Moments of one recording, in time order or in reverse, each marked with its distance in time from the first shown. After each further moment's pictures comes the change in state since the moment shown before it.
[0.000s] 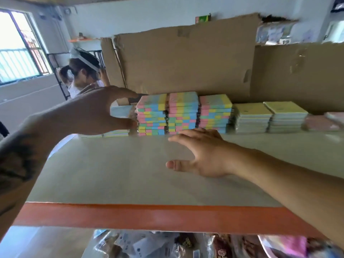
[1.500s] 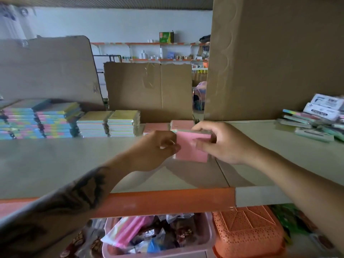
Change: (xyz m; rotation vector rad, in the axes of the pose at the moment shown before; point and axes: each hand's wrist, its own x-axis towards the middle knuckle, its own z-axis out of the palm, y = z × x) left_hand 0.127 0.479 0.188 -0.649 -0.016 0.213; right_hand -0.307 0.378 -0.095 0.365 0.371 0.063
